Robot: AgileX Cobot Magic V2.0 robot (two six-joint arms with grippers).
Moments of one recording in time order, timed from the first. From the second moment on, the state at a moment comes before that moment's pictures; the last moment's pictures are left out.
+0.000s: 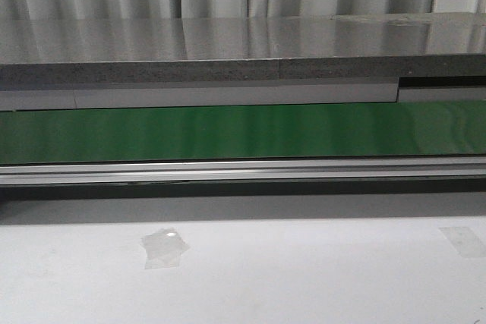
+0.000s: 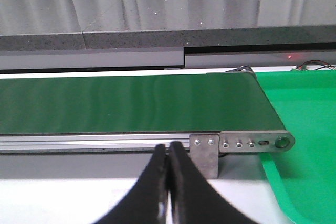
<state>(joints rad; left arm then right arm) 0.34 1.95 -1.33 -0.03 0.75 0.01 0.02 -0.01 0.03 -0.03 0.14 0.07</state>
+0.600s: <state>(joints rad) 0.35 2.03 -1.34 -0.05 0.77 0.01 0.02 -0.01 0.03 -0.03 0.14 0.07</state>
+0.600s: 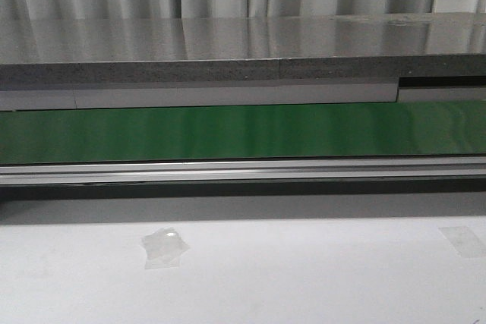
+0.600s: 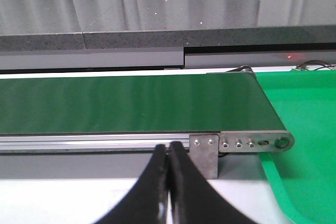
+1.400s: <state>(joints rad) 0.35 1.87 -1.34 -0.05 0.80 0.02 0.02 -0.01 0.03 -0.03 0.14 0.07</state>
